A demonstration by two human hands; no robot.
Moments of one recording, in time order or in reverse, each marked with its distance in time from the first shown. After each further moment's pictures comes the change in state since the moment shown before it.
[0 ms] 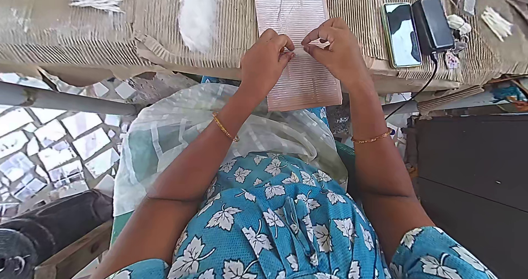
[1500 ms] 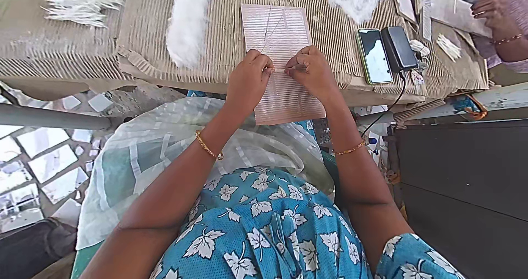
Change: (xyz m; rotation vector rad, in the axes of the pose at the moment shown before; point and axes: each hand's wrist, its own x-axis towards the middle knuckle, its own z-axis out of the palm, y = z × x) left_hand -0.005 -0.009 0.004 -0.021 0.053 0.046; right_hand 0.001 0.001 0.014 -0.001 -0.019 0.062
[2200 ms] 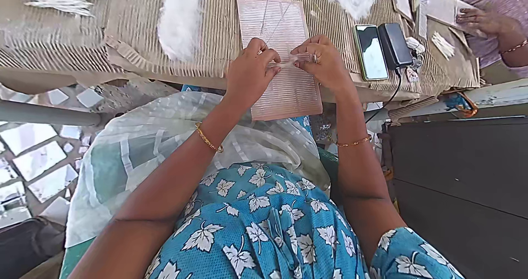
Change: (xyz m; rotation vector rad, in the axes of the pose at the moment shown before) left_hand 0.004 0.007 0.003 0.067 0.009 0.096; right_hand 0.002 0.022 -0.026 0.002 -0.022 -0.080
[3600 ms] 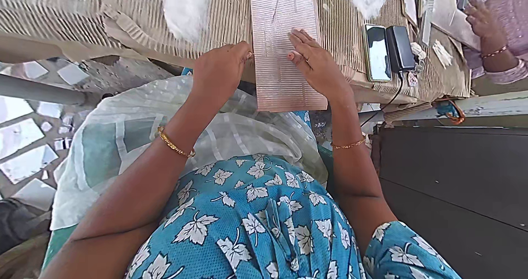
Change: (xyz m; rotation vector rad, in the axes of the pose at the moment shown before) left_hand -0.042 -0.037 -0.035 0.164 -0.046 -0.130; right_hand -0.004 -0.029 0.025 -0.176 -0.114 -0.205
